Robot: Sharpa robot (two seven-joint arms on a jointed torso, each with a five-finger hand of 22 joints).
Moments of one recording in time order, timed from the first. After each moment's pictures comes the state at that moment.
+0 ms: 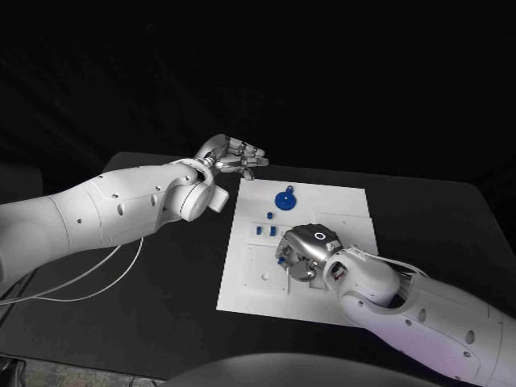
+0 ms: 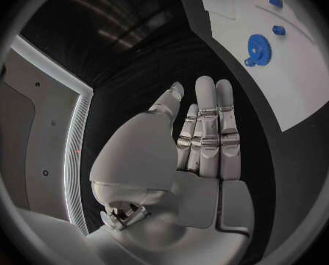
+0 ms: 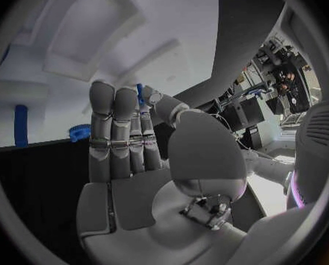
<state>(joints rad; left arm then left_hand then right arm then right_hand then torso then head) 1.20 -0.66 -0.10 1.21 -0.35 -0.35 0.26 1.40 -0.06 0.08 -0.04 0.15 1.05 0.14 0.07 0.06 1.07 0.11 0.06 0.06 1.45 -0.01 0.56 0.37 0.10 1.30 -0.03 0.10 0.98 0.76 -0.60 0.15 1.53 -1.98 -0.24 -0.27 1.24 -0.11 0.66 -0.21 0.07 1.28 0.07 0.06 0.09 1.38 0.01 0.06 0.06 1.45 -0.07 0.77 0.60 0.11 1.45 -0.10 0.55 0.96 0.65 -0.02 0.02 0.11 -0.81</state>
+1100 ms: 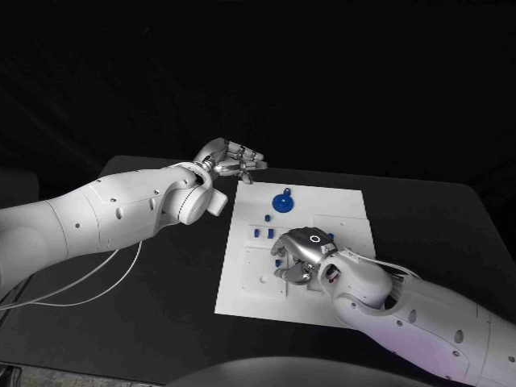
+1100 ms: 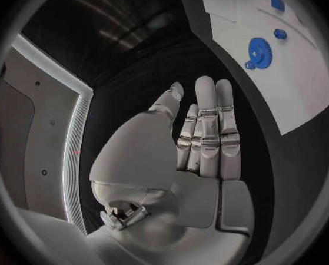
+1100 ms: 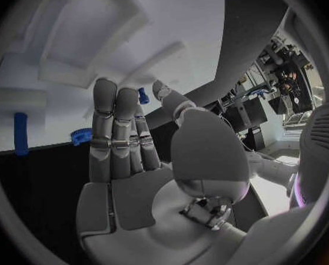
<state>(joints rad) 1.20 -0.65 -0.10 1.21 -0.35 -0.34 0.26 1.39 -0.05 0.08 -0.04 0.15 1.05 0.14 0.07 0.06 1.07 0.11 0.06 0.06 1.45 -0.01 0.57 0.37 0.10 1.30 -0.03 0.10 0.98 0.76 -0.57 0.14 1.51 -1.98 -0.25 -0.29 1.21 -0.23 0.44 -0.15 0.05 1.07 0.12 0.07 0.07 1.15 0.08 0.07 0.06 1.43 -0.03 0.76 0.60 0.13 1.45 -0.06 0.45 0.95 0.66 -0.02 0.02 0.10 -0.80</state>
